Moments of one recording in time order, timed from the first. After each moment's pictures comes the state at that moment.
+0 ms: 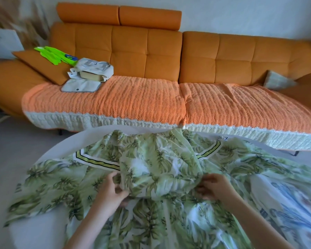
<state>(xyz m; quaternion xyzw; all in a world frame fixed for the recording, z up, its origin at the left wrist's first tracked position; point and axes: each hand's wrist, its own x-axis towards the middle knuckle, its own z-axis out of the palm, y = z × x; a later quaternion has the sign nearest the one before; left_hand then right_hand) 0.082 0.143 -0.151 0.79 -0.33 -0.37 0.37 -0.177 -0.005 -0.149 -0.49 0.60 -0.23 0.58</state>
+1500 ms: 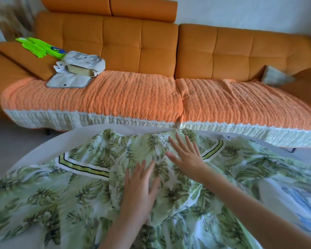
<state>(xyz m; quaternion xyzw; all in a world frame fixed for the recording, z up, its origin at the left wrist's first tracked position) 0.034 0.074 -0.177 0.77 -0.57 -0.12 0.25 -0.096 -0.072 -0.159 -0.89 0.42 -0.05 0.15</state>
